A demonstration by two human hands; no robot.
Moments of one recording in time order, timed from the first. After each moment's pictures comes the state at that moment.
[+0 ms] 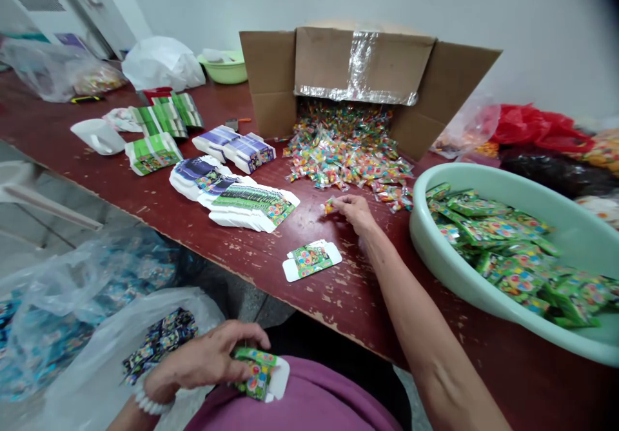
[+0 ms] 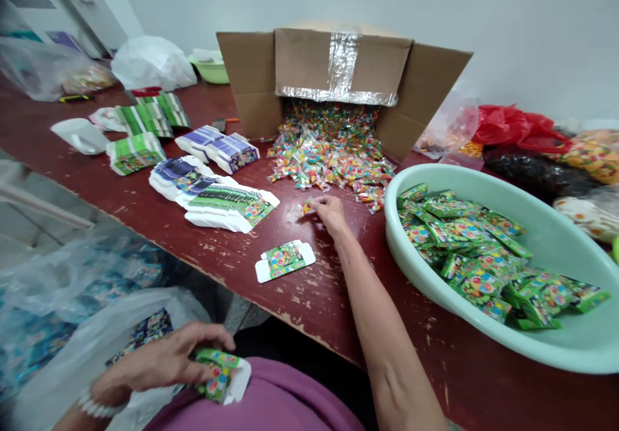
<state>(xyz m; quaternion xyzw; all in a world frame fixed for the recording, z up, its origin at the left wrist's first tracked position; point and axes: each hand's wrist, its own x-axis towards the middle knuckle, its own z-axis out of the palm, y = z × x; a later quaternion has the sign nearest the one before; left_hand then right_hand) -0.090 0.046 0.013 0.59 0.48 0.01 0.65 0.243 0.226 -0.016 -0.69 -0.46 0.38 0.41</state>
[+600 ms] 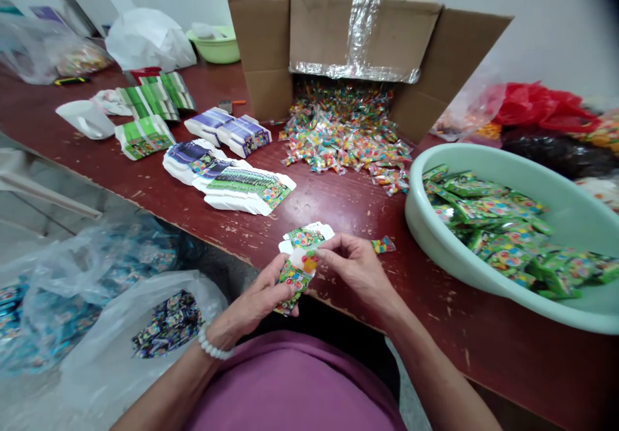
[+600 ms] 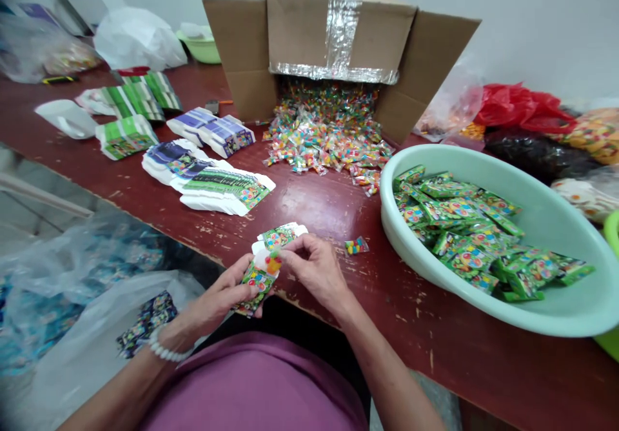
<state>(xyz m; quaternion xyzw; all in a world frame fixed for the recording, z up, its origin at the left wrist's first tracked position) -0.001 0.056 0.015 0.44 0.38 0.25 0.77 0.204 0.063 0.024 -0.56 -0.50 0.50 0.44</state>
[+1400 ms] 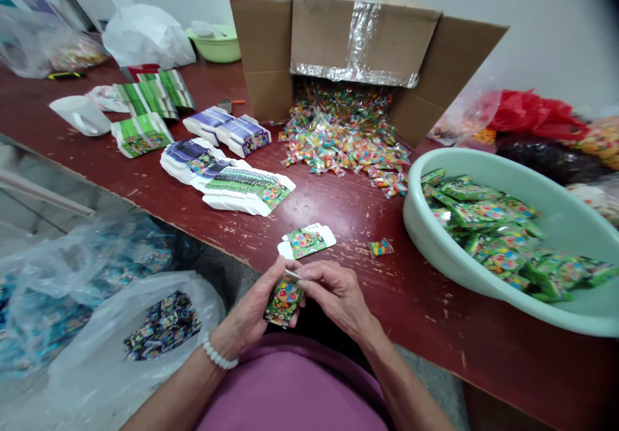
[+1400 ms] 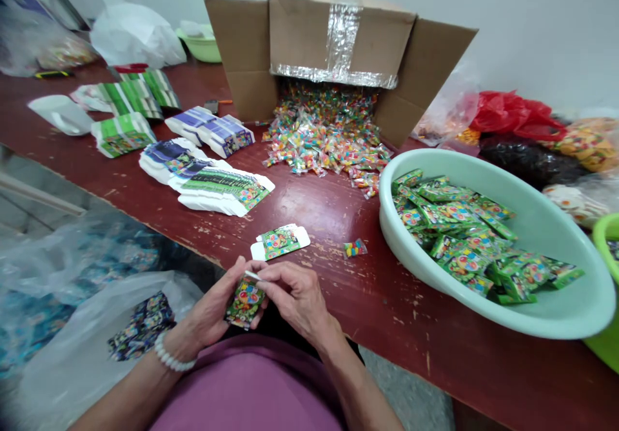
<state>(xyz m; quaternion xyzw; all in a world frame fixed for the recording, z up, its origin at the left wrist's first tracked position) 0.011 0.050 0.012 0.25 0.43 0.30 0.82 0.177 0.034 0.003 -0.43 -0.56 0.48 0.51</state>
